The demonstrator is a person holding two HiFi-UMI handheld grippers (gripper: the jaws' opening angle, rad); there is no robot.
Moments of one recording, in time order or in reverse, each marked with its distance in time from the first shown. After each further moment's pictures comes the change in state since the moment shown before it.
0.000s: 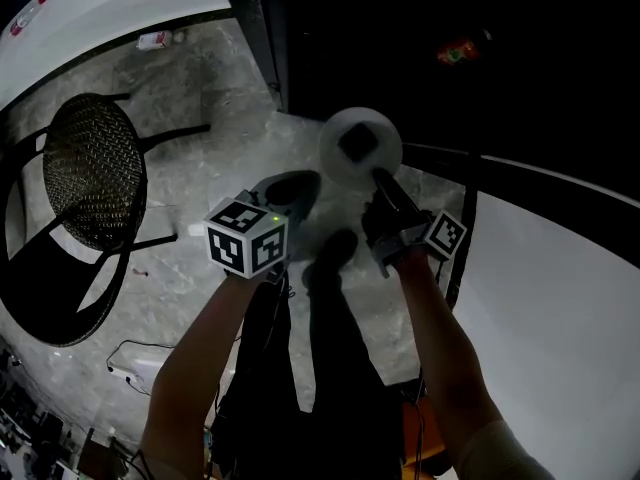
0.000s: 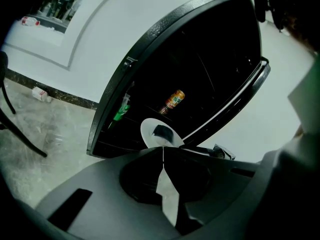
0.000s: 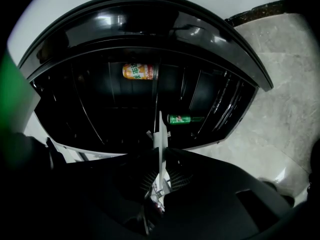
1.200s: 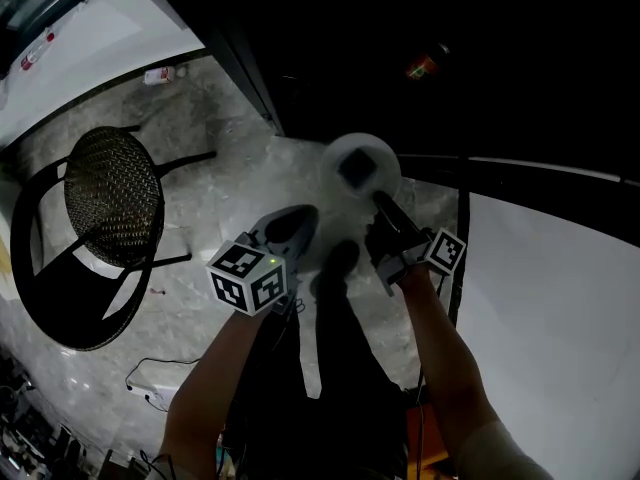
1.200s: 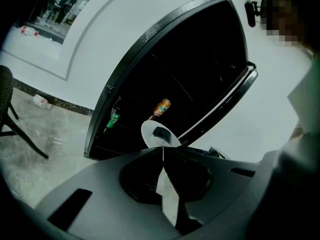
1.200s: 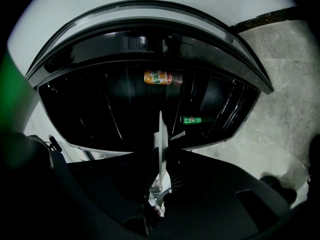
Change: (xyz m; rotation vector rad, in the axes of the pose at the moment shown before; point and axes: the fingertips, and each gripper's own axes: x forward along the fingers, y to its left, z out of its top) left arm -0.045 -0.059 0.018 0.007 -0.047 -0.016; right arm -0.037 0.053 -0.003 0.002 -0.008 0.048
